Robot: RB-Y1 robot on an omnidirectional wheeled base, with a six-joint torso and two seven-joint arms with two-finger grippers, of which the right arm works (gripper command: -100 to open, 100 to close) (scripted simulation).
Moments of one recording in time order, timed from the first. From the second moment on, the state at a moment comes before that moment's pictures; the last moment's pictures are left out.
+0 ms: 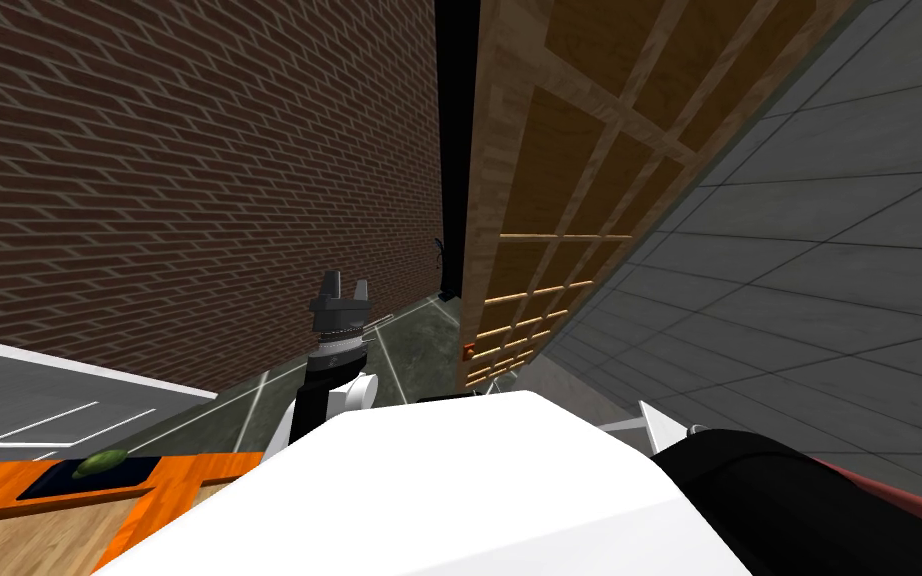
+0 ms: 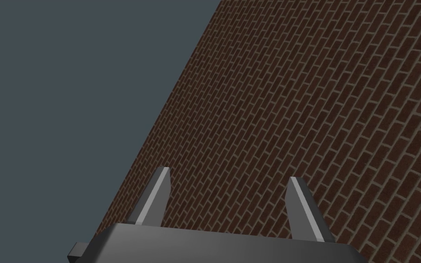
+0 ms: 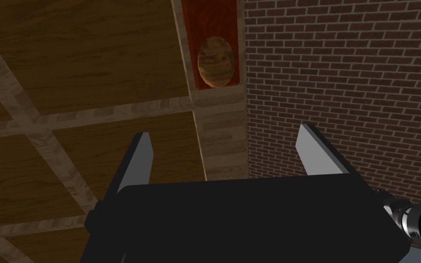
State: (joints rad) arm 0.66 -0.03 0.16 -1.12 0.35 -1.10 1.32
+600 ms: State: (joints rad) arm 0.72 -0.02 0.17 -1.13 0.34 -1.13 1.43
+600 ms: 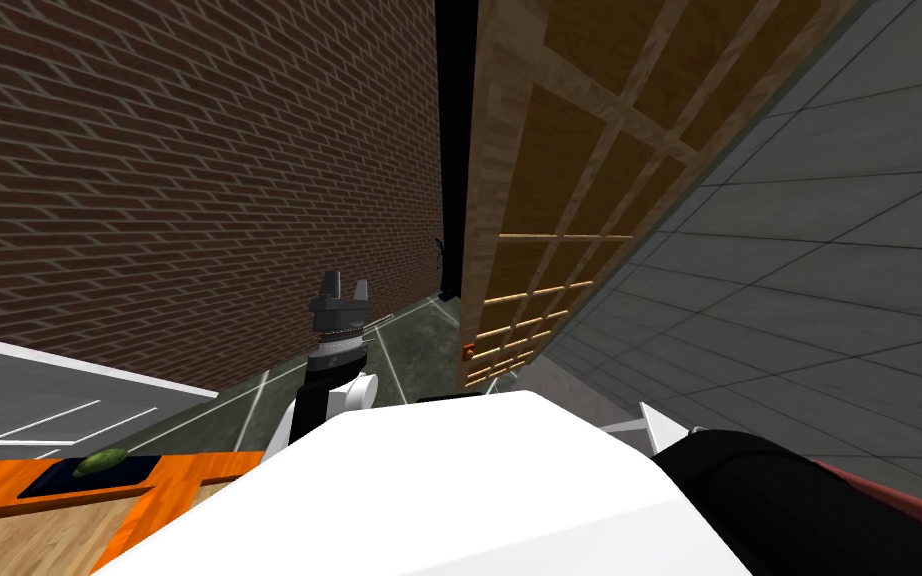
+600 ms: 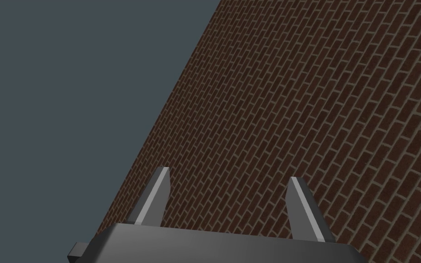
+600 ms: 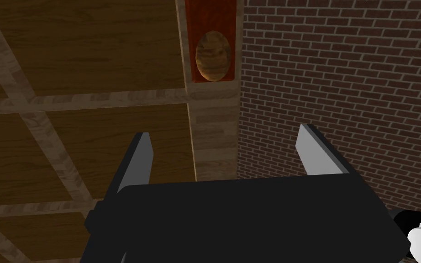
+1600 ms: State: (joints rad) arm 0.69 -0.02 0.16 -1.15 0.34 -1.08 1.43
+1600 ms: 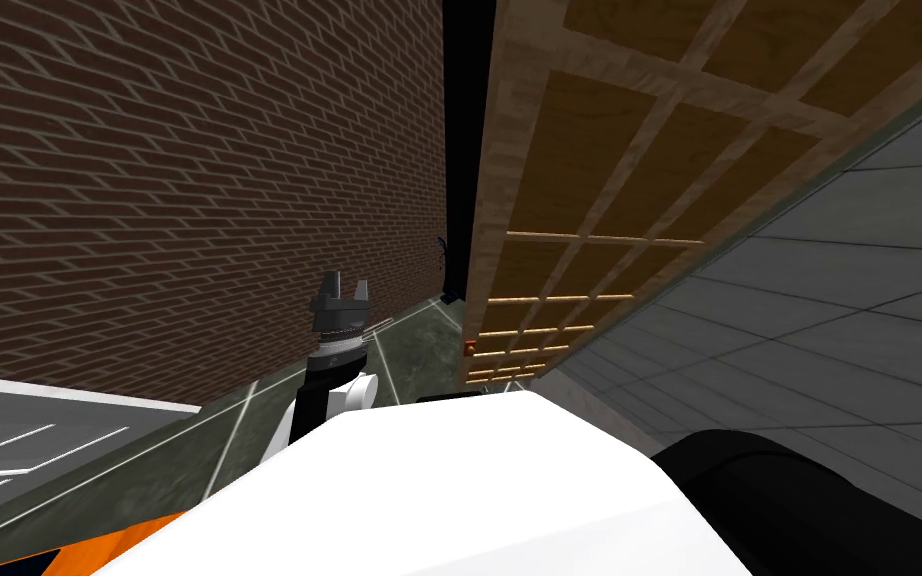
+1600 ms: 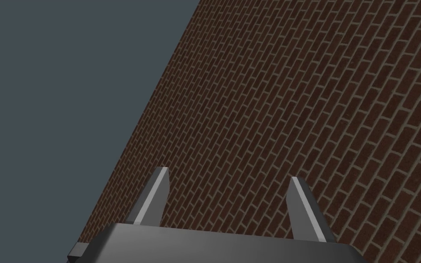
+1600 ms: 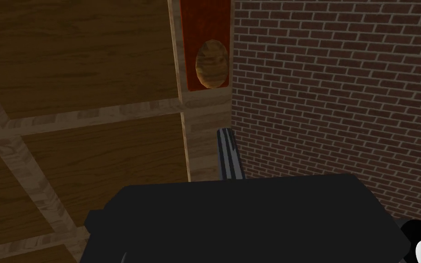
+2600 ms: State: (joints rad) arm 0.69 0.02 0.10 -1.15 0.27 -1.08 1.45
